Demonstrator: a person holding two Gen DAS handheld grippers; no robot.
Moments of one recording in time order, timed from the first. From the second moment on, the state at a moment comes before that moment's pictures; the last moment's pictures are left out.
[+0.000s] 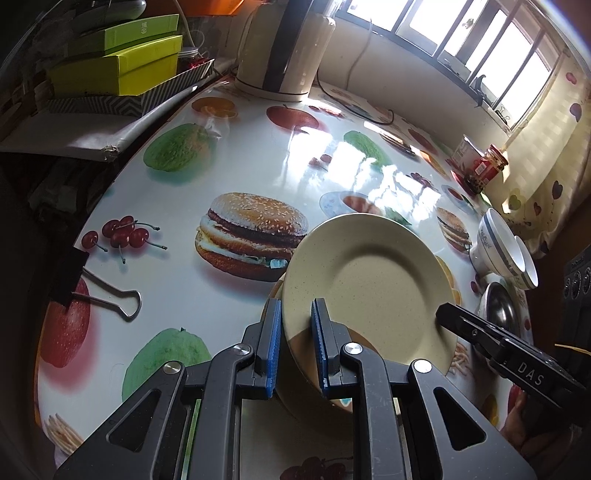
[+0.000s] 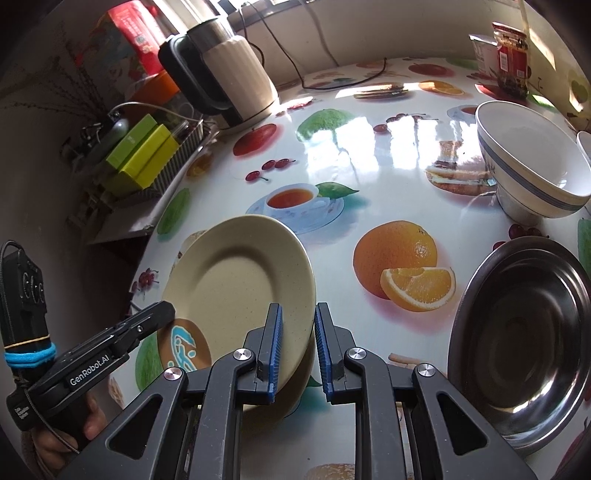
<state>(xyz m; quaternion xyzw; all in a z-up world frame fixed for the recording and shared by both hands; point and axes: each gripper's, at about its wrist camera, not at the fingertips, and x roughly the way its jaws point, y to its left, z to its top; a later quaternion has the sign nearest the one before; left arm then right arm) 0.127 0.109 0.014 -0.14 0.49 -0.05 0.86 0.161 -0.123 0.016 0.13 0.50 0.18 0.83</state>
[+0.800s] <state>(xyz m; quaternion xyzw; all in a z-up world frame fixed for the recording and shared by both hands) 0.111 0.112 0.009 -0.14 0.49 -0.04 0.86 0.143 -0.118 0.012 0.12 0.50 0.19 0.84</state>
